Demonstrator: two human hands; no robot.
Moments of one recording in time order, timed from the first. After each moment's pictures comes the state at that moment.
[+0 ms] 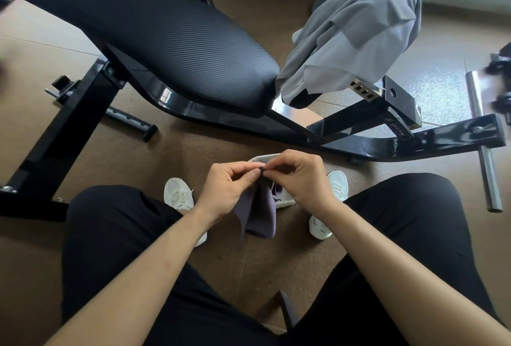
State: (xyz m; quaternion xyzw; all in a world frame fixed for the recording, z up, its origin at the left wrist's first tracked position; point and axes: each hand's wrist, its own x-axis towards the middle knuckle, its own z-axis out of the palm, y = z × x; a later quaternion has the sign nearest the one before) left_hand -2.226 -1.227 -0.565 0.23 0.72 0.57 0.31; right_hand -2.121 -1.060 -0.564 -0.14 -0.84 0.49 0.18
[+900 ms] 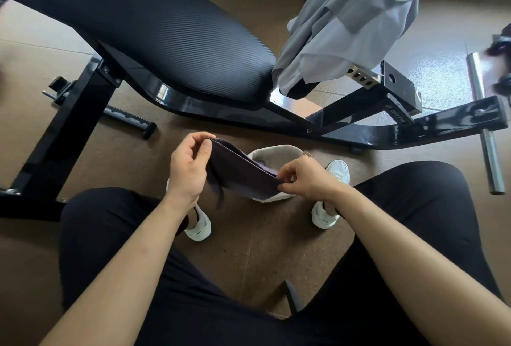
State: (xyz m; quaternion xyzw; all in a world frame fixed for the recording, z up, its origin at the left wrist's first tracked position) left_hand -2.268 -1.251 -0.578 0.16 0.75 0.62 0.17; right_hand -2.116 -1.034 -0.580 -0.17 -0.89 0.39 -0.16
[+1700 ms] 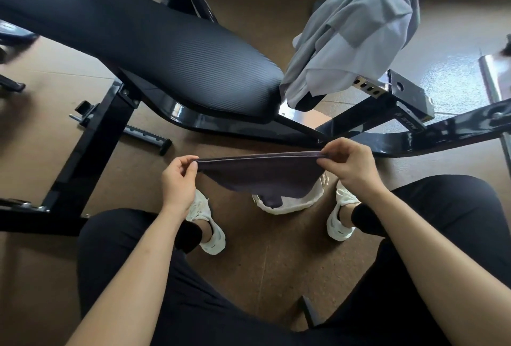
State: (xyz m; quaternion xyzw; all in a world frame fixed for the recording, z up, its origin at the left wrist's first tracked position) left_hand -2.299 -1.282 -0.611 0.04 0.83 0.54 0.14; right_hand -2.079 -0.993 -0.583 -0.32 -0.80 0.49 0.15
